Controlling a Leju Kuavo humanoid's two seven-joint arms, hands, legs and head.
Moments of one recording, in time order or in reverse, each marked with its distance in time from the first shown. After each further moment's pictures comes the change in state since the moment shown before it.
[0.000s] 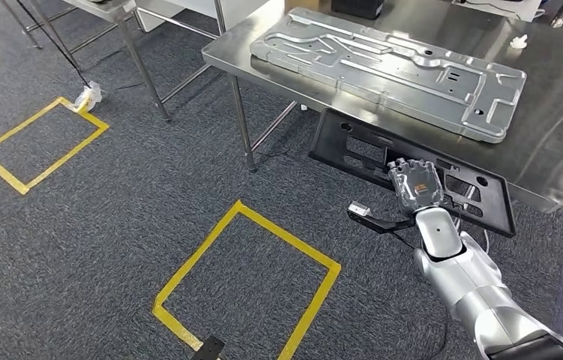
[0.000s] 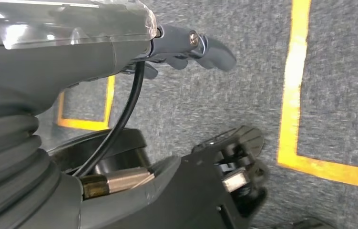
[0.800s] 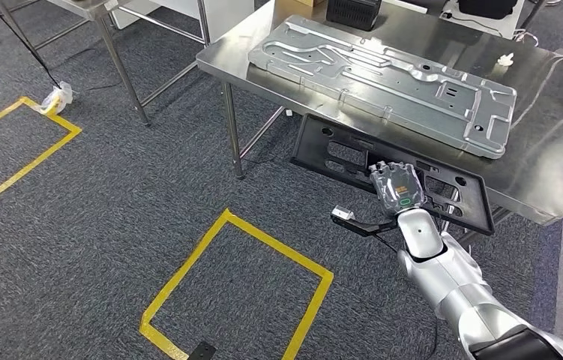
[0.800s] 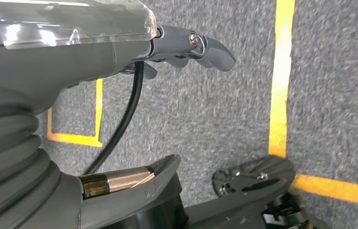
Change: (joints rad) left arm 0.015 -0.001 0.000 0.000 -0.006 -0.004 -0.014; right arm 0.016 0.017 0.010 0.002 -0.007 0.003 0.020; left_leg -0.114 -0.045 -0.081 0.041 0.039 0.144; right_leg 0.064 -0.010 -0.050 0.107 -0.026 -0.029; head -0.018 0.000
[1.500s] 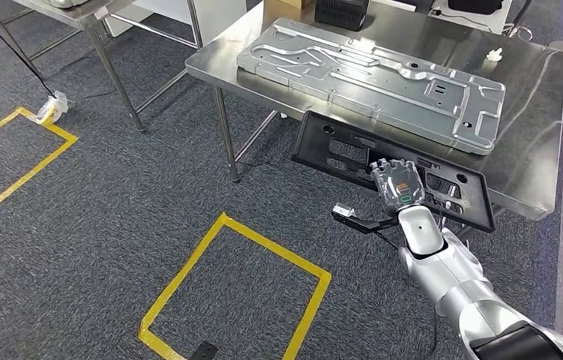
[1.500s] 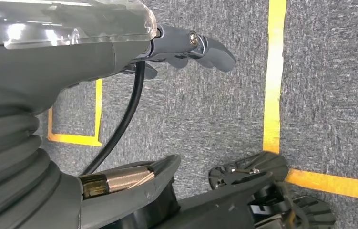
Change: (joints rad) left arm -0.004 -0.009 0.001 0.000 0.000 0.002 0.004; right arm -0.009 -0.004 0.000 -0.001 0.001 0.010 0.007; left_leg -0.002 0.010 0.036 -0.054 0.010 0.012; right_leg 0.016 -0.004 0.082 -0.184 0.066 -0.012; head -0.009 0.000
